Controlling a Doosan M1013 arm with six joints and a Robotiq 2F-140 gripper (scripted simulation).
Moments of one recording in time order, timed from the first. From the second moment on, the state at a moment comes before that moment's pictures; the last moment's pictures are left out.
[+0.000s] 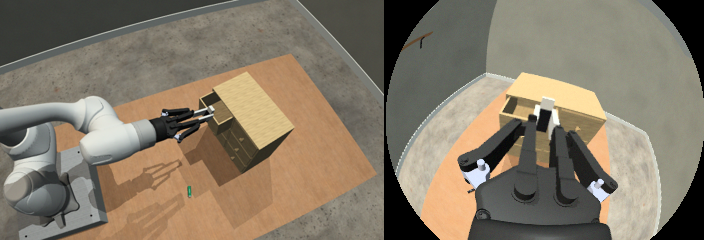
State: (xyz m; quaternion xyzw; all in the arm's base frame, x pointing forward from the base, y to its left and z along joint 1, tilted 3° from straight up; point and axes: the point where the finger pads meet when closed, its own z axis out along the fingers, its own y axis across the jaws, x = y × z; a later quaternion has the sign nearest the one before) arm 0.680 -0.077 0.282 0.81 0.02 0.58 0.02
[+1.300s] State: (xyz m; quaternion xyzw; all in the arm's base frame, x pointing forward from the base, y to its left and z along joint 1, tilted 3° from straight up) arm 0.738 -0.077 0.283 0.81 0.02 0.58 0.02
